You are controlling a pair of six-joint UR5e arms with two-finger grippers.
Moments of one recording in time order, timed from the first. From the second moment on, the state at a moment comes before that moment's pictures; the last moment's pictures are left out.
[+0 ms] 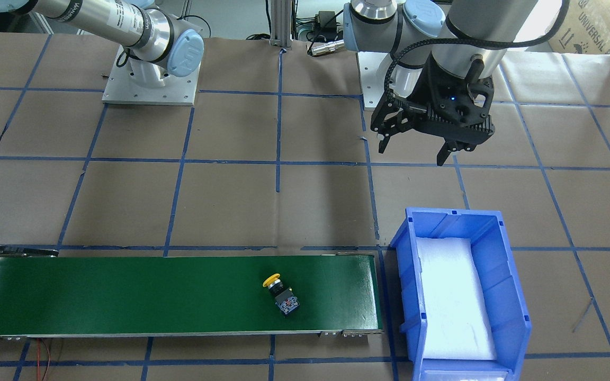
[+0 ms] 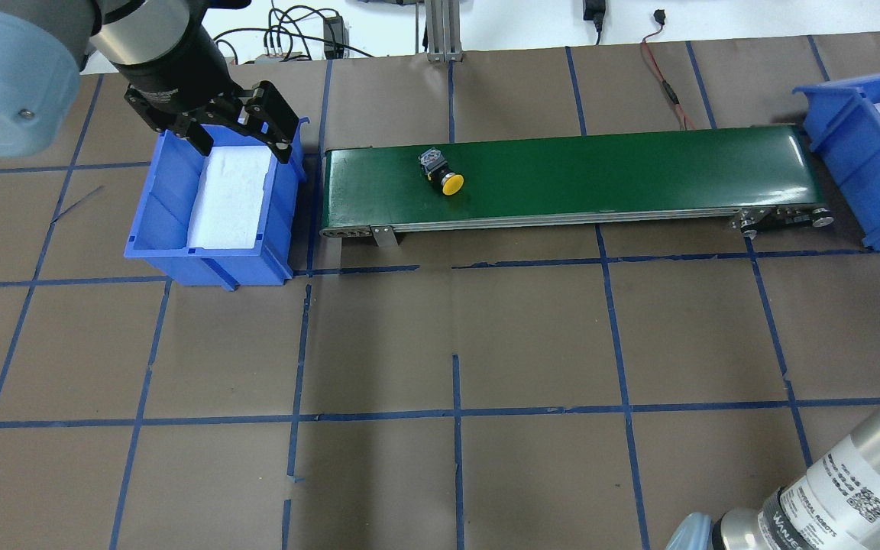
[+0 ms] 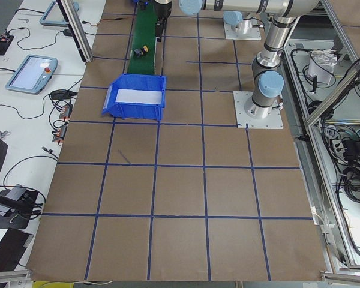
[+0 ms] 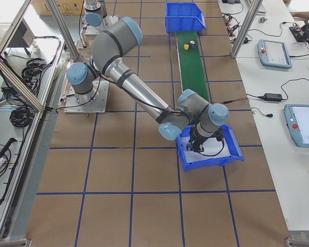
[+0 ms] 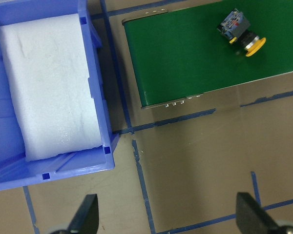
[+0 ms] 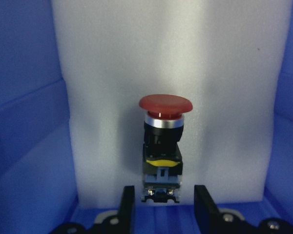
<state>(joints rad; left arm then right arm) -1.60 -1.62 -1.51 -1.50 1.53 0.17 0.87 -0.87 1.18 -1.78 -1.67 -0.82</state>
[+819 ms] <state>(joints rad) -1.58 -1.62 -1.52 -1.50 1.57 0.18 0.93 -1.01 1.18 -1.73 -1.62 -0.83</state>
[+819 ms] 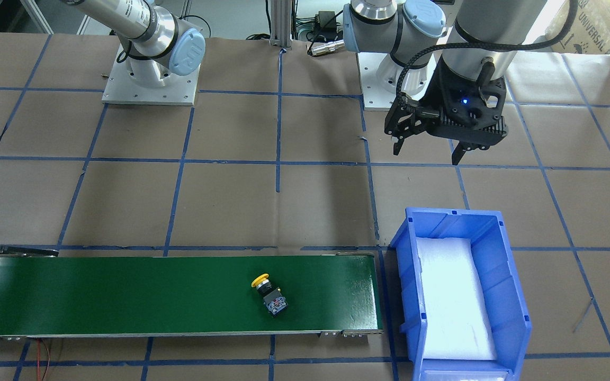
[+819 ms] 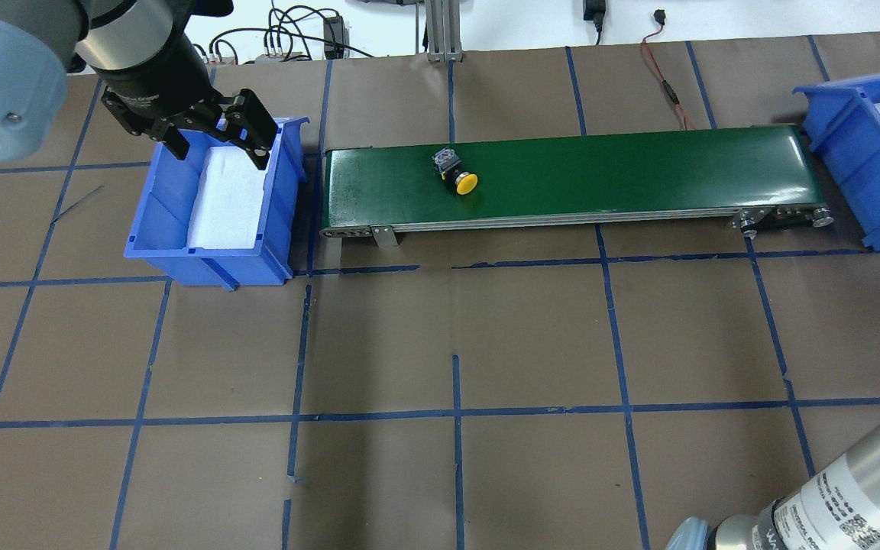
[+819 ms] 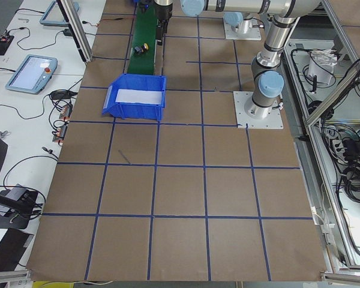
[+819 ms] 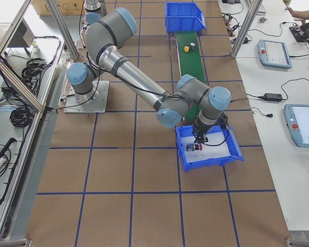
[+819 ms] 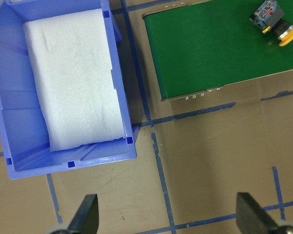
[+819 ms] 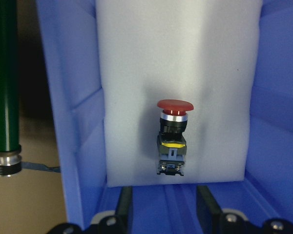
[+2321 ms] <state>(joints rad) -1.58 -1.44 -1.72 -1.50 1.58 0.17 1.45 -1.51 1.44 -1.63 -1.58 -0.37</state>
